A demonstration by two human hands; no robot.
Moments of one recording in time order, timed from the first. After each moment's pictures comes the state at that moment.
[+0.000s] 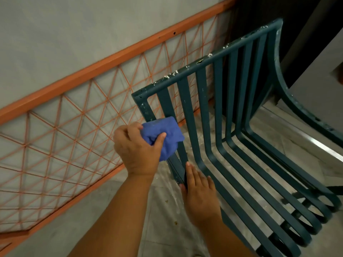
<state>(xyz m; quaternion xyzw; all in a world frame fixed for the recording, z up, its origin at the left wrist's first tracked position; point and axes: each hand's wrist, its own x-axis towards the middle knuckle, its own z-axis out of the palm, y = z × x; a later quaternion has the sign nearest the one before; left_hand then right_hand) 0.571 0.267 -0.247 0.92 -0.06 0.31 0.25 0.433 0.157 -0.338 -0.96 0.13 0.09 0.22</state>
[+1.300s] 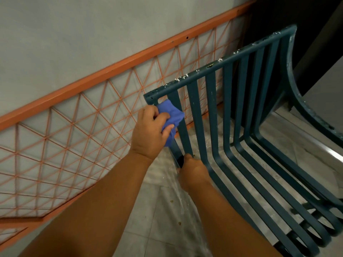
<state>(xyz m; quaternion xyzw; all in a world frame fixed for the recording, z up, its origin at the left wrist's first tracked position) 0.601 0.271 -0.215 0.91 -0.28 0.23 0.21 0.506 0.161 -0.287 -0.92 0.19 0.17 0.30</state>
